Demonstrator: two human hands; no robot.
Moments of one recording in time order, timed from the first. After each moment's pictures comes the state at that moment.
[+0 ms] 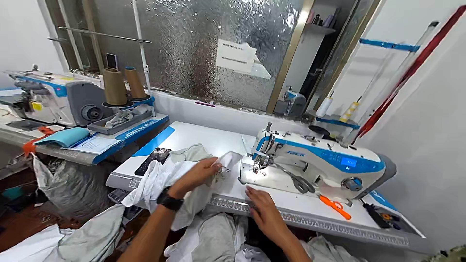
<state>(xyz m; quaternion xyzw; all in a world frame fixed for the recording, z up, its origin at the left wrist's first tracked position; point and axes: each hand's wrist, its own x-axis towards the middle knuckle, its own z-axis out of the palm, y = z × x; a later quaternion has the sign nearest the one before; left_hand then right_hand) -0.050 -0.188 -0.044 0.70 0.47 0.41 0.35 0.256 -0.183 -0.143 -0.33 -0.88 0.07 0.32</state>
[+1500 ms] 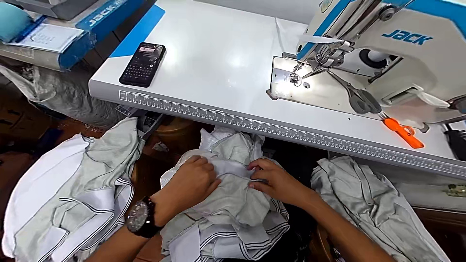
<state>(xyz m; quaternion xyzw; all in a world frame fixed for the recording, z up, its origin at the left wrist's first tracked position) -0.047 -0.337 -0.195 0.86 0.50 0.12 0.07 0.254 -0.247 -0.217 -0.26 -0.90 0.33 0.12</state>
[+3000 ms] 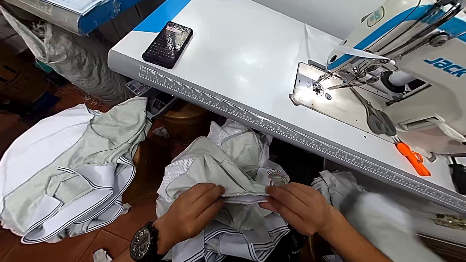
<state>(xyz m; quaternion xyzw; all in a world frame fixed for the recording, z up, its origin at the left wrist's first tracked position) -0.031 -0.417 -0.229 0.78 0.45 0.44 -0.04 0.247 -0.271 -0.160 0.01 -0.96 -0.05 0.28</state>
